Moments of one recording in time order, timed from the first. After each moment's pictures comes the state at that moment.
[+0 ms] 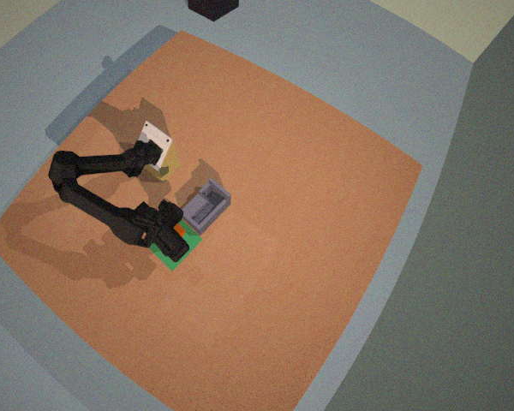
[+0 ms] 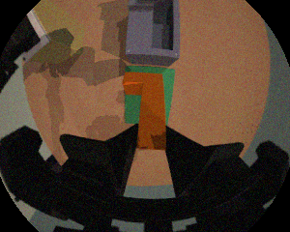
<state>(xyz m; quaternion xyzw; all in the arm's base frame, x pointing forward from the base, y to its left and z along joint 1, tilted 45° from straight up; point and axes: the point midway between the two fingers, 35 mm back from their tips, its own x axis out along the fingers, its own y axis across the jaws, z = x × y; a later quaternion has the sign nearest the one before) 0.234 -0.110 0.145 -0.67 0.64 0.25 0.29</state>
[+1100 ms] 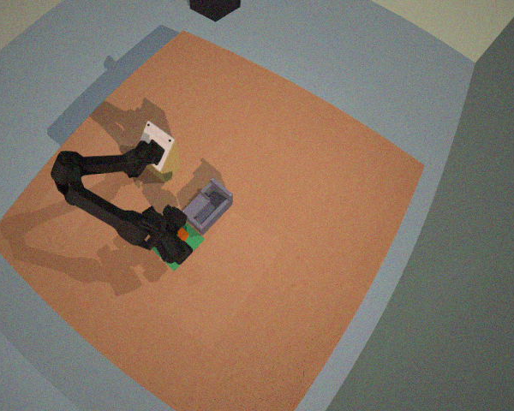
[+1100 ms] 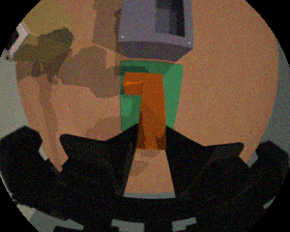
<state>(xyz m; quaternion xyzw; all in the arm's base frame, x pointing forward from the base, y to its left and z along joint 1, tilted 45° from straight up) 0.235 -0.141 0.115 -0.67 0.64 0.25 0.29</state>
